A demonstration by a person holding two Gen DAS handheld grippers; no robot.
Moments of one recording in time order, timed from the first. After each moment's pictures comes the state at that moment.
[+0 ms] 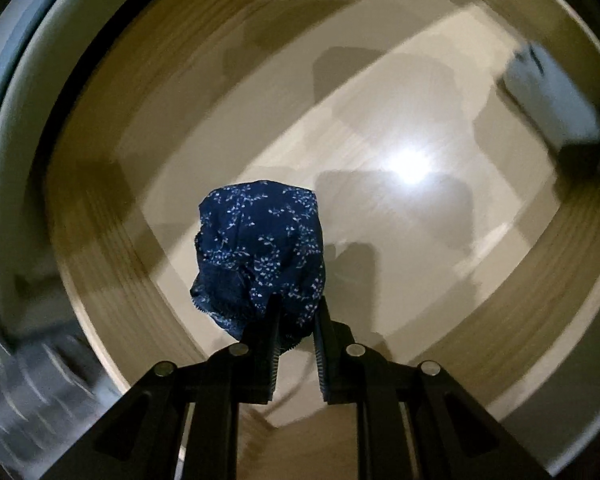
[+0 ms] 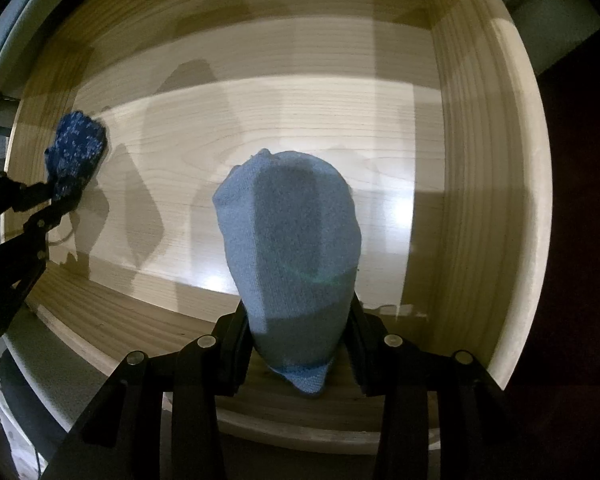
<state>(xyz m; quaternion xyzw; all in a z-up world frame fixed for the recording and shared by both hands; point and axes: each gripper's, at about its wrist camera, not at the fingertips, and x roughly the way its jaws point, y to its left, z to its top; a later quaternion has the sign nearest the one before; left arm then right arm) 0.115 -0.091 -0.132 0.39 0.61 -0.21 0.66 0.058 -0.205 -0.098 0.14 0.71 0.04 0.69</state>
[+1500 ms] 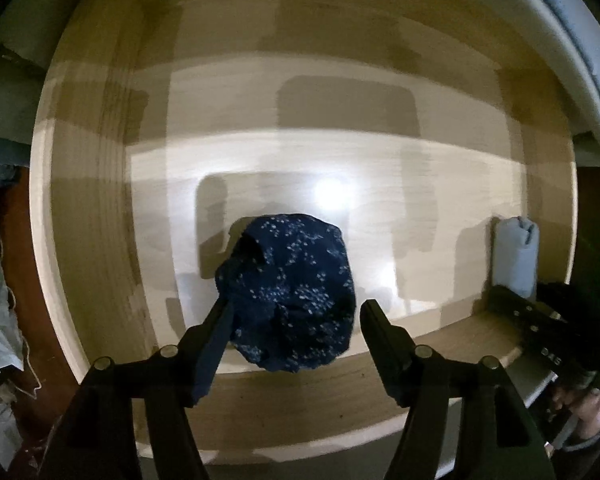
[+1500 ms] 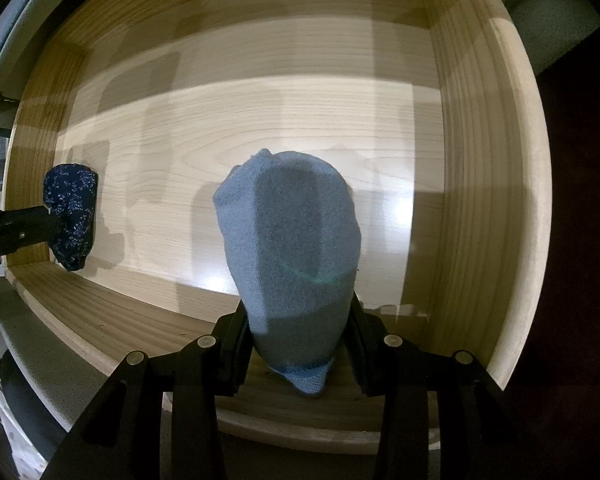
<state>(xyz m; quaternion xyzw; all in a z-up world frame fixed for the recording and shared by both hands) 0.150 -0.018 -0.132 0.06 0.74 -0.15 0.66 0.055 -0.211 -0.104 0.14 0.71 0.04 0.69</state>
